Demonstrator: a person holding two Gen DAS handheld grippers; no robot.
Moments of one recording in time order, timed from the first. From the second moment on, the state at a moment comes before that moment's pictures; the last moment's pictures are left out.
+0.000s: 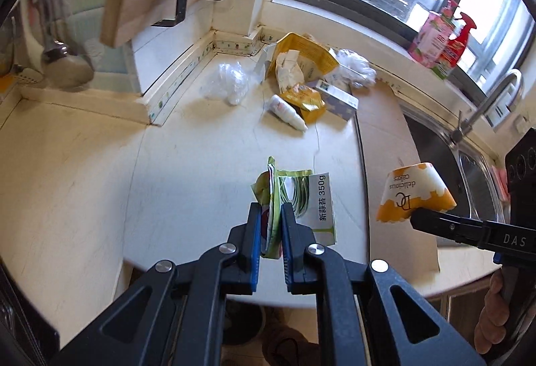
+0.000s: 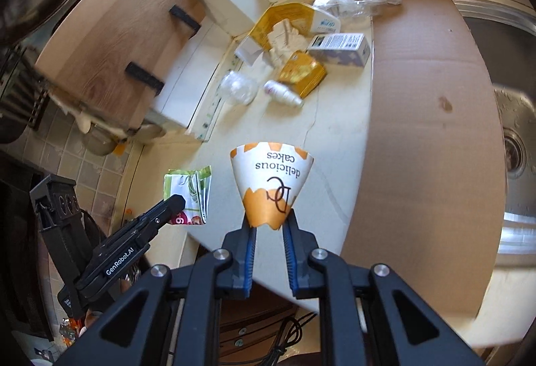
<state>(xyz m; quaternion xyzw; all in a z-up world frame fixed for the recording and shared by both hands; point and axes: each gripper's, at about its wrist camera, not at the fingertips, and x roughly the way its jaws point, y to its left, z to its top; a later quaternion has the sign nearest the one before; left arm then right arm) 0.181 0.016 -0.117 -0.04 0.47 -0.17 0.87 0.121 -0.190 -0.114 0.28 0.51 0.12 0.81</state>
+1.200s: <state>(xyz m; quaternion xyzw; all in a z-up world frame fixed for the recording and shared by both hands) 0.059 0.063 -0.574 0.01 0.63 -0.09 0.77 0.024 -0.070 -0.583 0.18 0.72 0.08 0.66</state>
